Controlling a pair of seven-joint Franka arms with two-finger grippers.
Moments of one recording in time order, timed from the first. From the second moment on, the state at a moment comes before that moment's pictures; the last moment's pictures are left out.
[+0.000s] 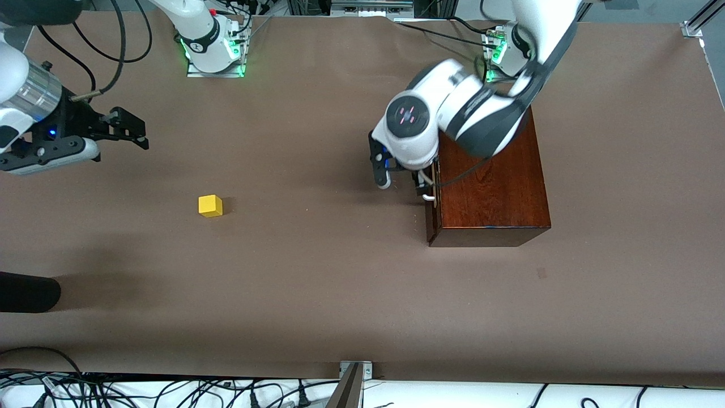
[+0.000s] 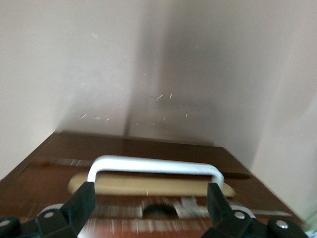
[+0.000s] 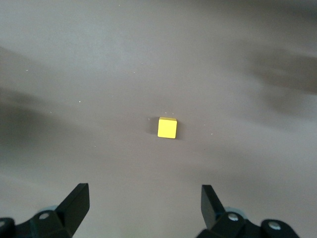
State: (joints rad) left arm -0.28 0.49 -0.46 -1.40 0.20 1.62 0.57; right arm 0.16 0.09 -0.04 -1.50 0.06 1.58 -0.13
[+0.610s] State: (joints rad) left arm 0.09 0.21 -0.45 -1.39 0.11 1.40 0.42; right arm 0.16 0.10 -0.04 -1.49 0.01 1.56 -0.13
